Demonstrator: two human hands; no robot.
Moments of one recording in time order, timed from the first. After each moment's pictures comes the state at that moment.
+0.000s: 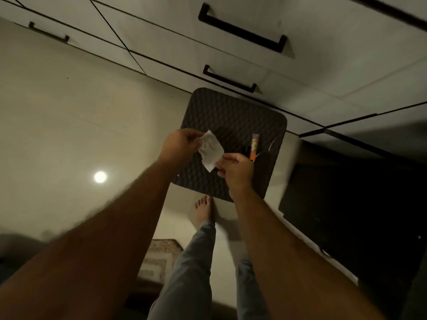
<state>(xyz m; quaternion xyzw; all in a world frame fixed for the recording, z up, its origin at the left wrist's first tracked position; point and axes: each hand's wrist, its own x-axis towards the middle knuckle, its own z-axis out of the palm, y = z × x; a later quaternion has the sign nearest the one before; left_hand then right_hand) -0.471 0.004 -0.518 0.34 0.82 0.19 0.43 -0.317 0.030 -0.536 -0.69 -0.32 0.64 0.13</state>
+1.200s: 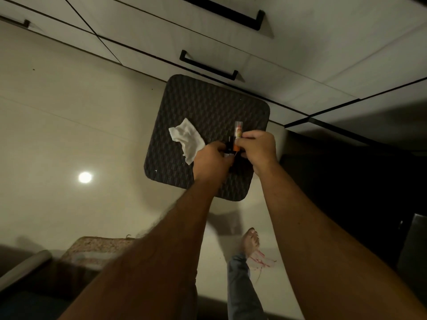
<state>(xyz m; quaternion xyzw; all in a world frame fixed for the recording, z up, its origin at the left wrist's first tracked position) -0.341 0.023 -0.539 0.28 0.82 0.22 0.44 -0.252 0.106 -0.536 -0.70 -0.48 0.53 0.07</state>
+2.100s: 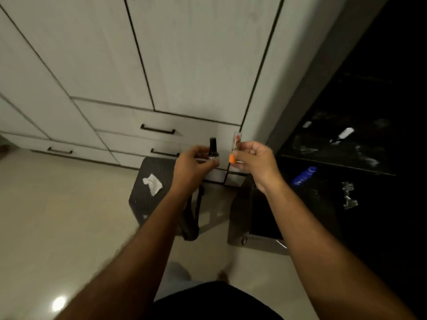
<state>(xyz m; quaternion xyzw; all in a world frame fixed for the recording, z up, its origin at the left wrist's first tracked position) -0.154 -0.063 -0.140 0.40 0.68 0.49 0.37 0.004 0.004 -0.116 -0.48 -0.48 0.63 0.37</state>
